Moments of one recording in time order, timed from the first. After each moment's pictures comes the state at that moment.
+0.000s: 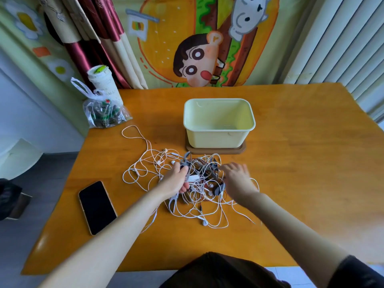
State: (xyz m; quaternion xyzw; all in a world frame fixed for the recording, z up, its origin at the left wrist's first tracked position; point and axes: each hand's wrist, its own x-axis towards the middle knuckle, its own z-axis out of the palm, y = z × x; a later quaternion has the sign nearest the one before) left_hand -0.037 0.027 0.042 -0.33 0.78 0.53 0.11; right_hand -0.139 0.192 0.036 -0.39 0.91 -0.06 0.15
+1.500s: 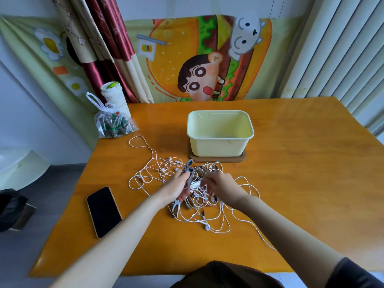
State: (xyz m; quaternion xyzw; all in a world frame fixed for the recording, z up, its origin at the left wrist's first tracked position) left_hand -0.015 0.033 0.057 -0.32 0.73 0.59 0.10; right_hand -0.105 0.176 0.070 -0.41 0.83 -0.30 0.24
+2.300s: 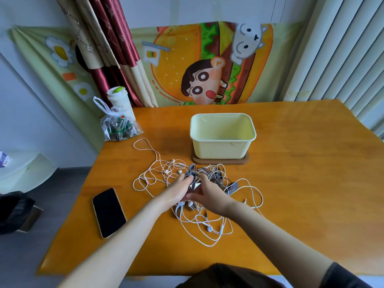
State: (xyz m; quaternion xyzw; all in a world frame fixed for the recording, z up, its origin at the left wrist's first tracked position) left_hand -0.010 0.036 0.057 -0.35 0.74 0.56 0.11; right_hand -0.070 0.160 0.080 -0.37 0.78 -0.34 0.37
